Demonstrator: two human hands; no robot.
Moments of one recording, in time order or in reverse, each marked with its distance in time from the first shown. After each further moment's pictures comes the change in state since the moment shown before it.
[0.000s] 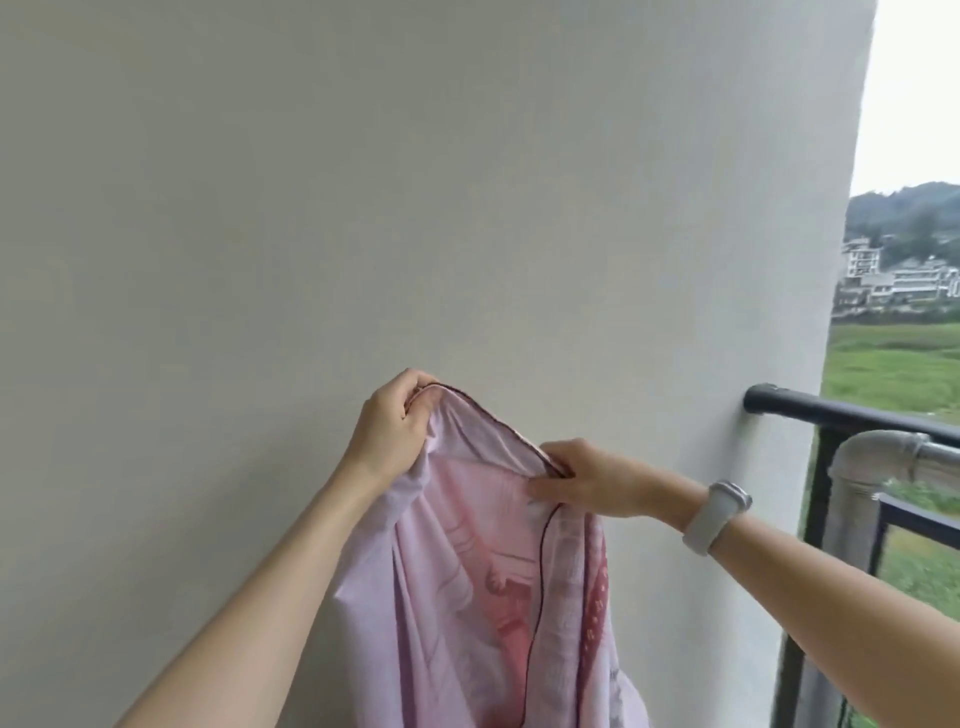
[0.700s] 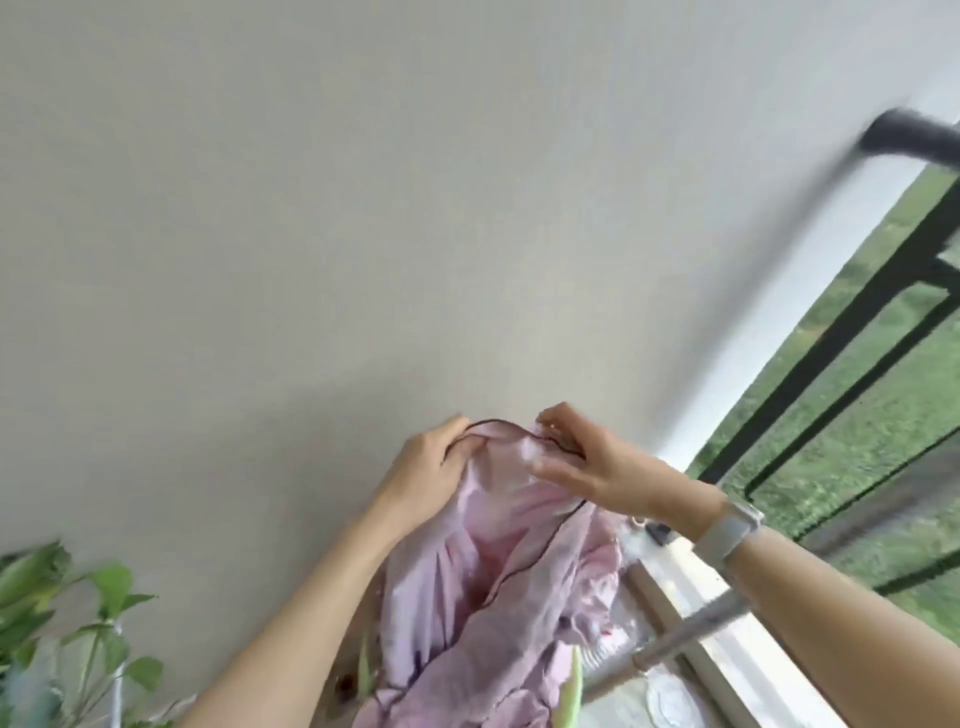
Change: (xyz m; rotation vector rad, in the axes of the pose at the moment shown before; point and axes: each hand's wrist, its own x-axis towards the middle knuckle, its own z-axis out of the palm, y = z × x) left_hand -0.242 -0.157 0.110 -0.111 -0.492 -0.416; right_hand -0.058 0.092 0.212 0.226 -0.133 0.153
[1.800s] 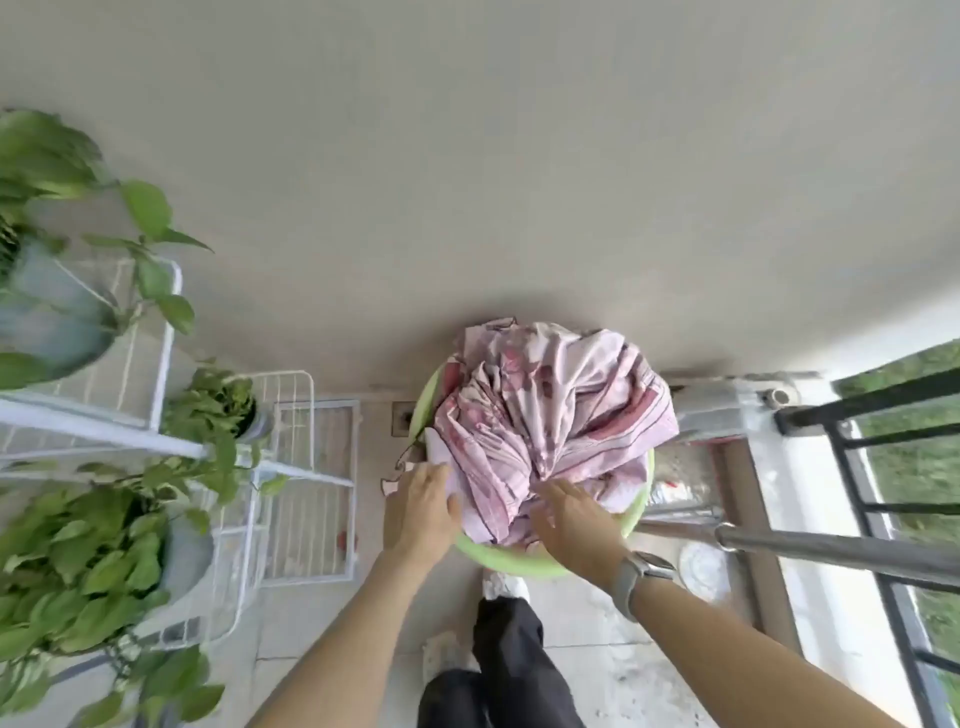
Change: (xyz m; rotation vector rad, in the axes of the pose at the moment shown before) left_hand -0.240 -0.198 0.191 0.444 -0.111 -0.881; right_hand -0.089 0.191 0.303 -0.311 -0.545 0.249
